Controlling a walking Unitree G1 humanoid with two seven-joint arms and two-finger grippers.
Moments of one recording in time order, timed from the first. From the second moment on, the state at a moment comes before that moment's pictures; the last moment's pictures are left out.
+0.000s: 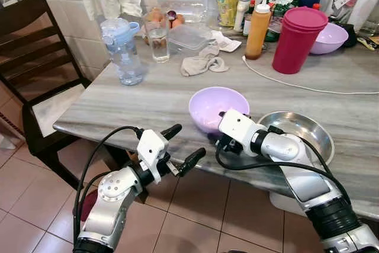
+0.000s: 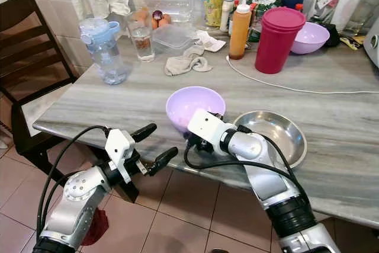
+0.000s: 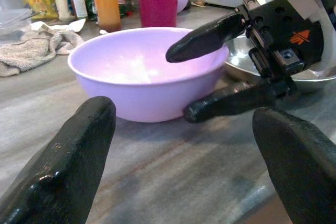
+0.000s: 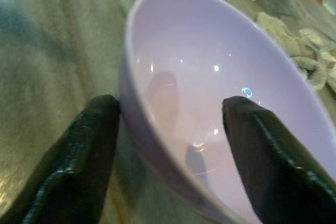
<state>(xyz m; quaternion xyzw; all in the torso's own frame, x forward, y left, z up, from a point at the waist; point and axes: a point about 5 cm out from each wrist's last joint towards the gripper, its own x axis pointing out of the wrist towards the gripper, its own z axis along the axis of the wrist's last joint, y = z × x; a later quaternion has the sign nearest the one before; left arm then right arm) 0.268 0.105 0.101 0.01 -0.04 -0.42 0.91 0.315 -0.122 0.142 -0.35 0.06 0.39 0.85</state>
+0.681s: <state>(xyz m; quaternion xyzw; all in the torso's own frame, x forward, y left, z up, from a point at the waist) 0.269 0.102 0.101 0.01 -0.04 -0.43 0.90 0.317 -0.136 0.139 -0.39 0.08 0.39 0.83</state>
